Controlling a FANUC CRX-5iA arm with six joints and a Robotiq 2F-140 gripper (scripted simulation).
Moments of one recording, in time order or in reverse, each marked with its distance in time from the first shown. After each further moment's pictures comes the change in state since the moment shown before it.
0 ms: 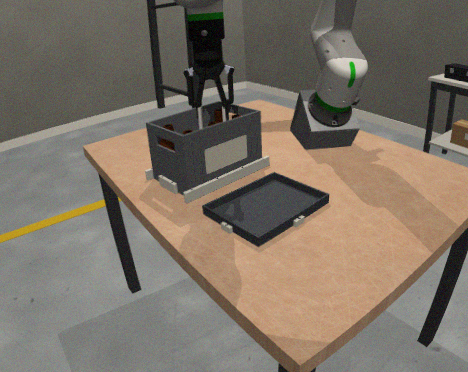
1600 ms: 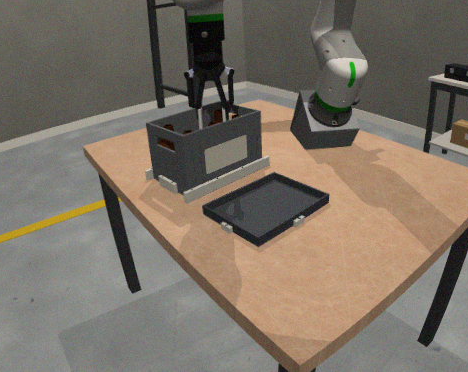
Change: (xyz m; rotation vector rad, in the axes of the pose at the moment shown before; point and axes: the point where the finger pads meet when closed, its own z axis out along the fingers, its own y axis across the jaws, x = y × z) arm 0.000 0.000 0.004 0.000 0.000 0.000
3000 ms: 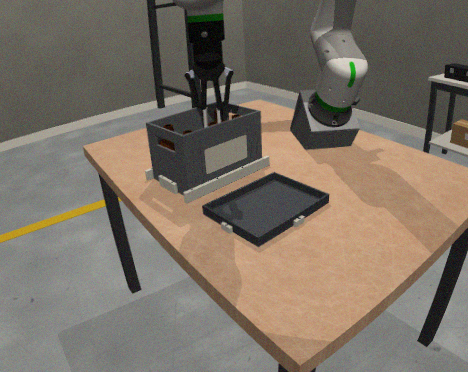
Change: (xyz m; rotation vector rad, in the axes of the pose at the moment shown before) arm 0.000 0.000 0.000 0.000 0.000 0.000
